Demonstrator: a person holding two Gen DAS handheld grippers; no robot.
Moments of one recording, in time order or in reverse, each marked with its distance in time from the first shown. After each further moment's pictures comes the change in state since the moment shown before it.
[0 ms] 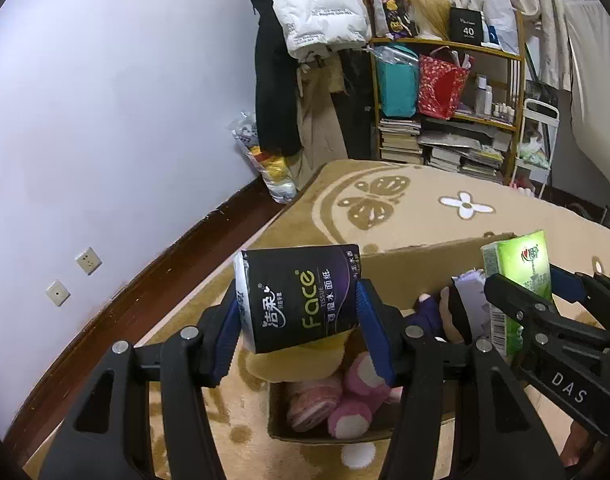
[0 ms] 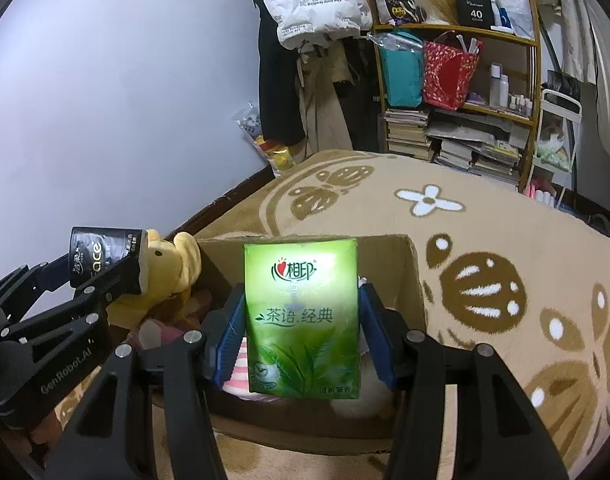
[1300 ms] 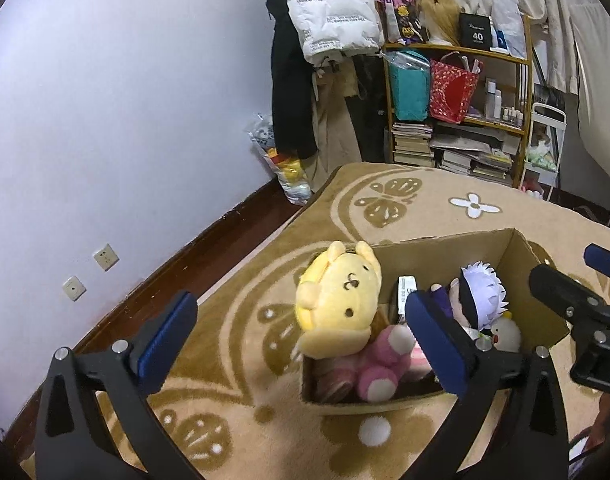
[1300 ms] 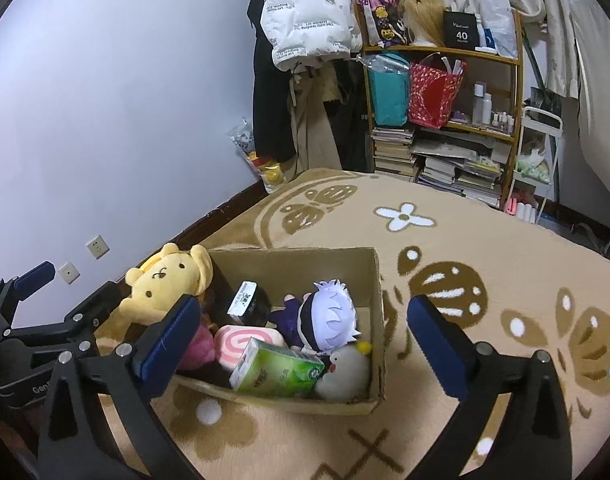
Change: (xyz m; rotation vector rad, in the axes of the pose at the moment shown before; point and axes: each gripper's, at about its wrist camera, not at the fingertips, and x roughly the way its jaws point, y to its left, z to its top) left arm -0.036 0.017 -0.011 -0.016 -0.018 0.054; right arm -0.061 0.001 0.001 -0.012 -0.054 -0.044
